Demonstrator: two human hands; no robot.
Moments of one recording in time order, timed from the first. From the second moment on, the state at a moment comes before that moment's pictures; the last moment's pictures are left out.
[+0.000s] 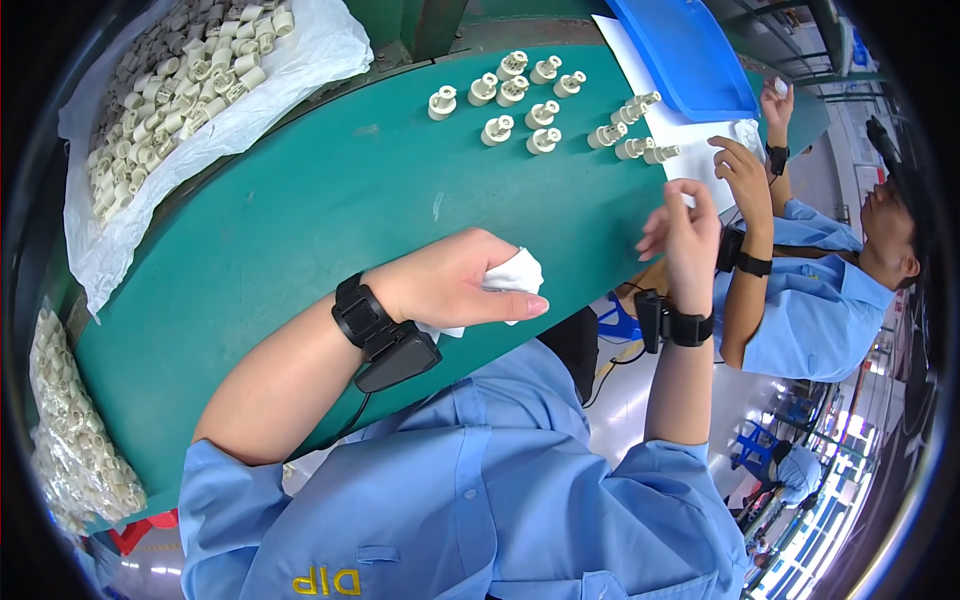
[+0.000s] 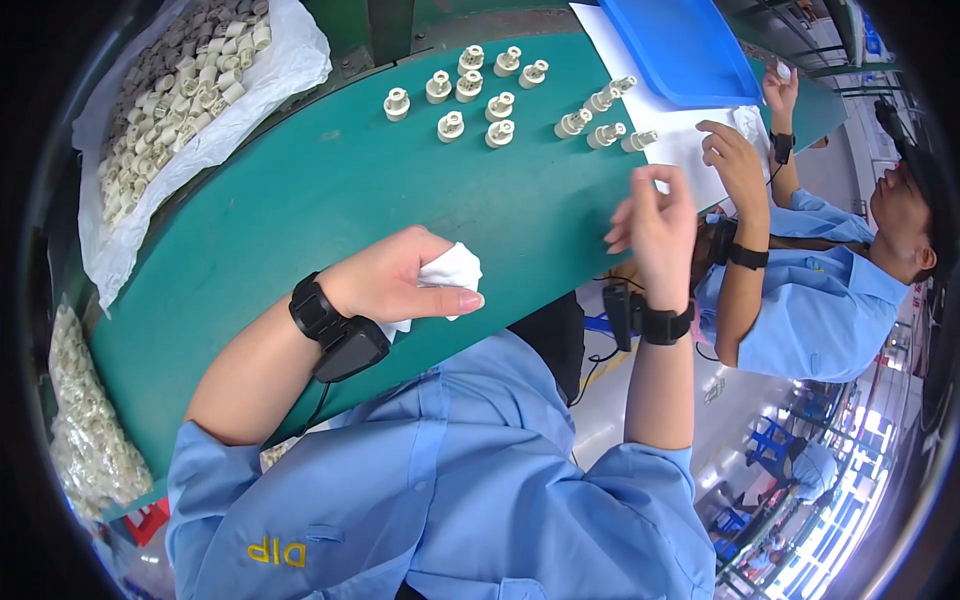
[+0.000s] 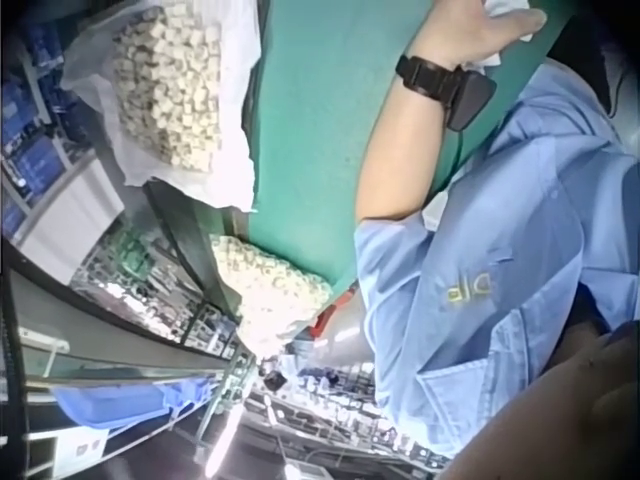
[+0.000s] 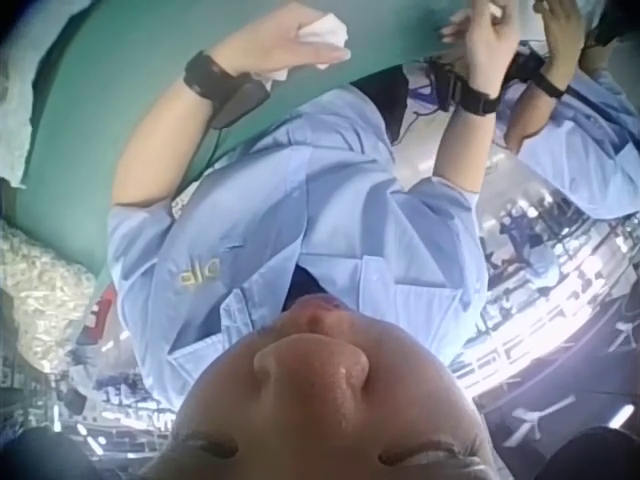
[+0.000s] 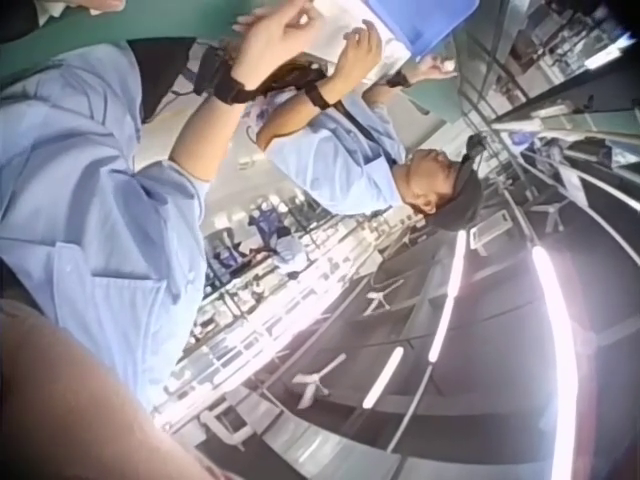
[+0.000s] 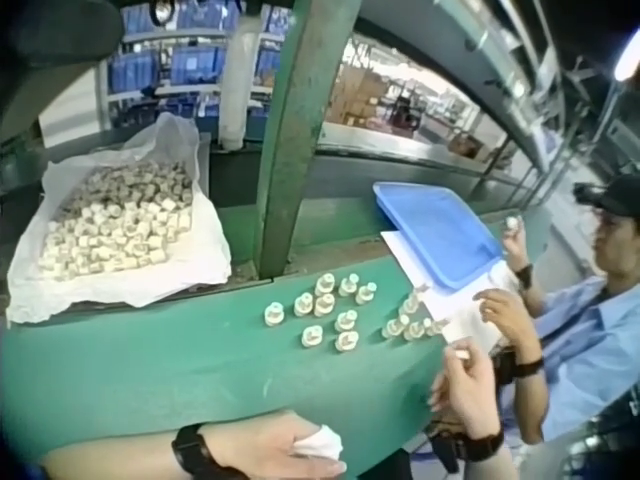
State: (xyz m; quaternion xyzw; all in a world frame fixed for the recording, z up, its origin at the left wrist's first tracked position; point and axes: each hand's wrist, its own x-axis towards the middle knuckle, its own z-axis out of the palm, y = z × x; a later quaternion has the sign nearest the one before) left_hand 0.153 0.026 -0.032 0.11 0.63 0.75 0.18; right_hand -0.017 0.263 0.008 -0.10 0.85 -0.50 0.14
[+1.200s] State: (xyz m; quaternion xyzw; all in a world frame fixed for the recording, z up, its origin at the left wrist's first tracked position) left_hand 0.152 0.027 -0.033 0.10 0.64 0.74 0.17; right_hand -0.127 0.287 -0.015 -0.02 0.68 -0.60 0.42
